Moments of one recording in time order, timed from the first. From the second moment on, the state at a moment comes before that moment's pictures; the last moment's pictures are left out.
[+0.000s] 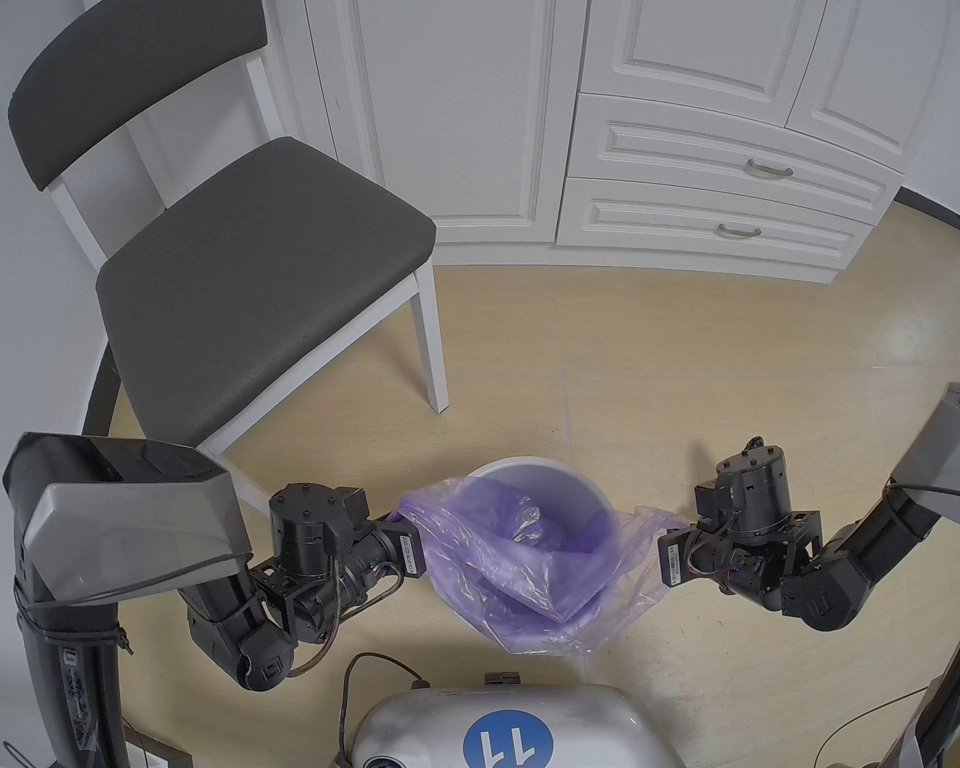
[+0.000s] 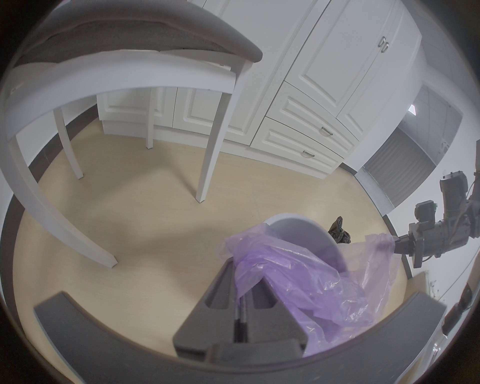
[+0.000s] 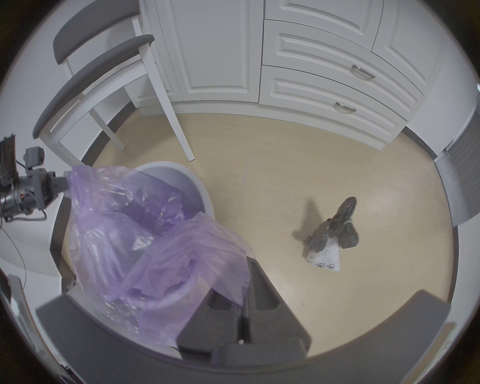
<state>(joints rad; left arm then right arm) -0.53 2.27 -0.59 -1.40 0.09 -0.28 0.49 1.97 -0.61 -0.77 -0.32 0.07</state>
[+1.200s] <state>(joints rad) -0.48 2.14 -0.51 -1.10 0.09 -0.11 0.44 1.87 -0.36 -0.77 -0.36 -0.28</state>
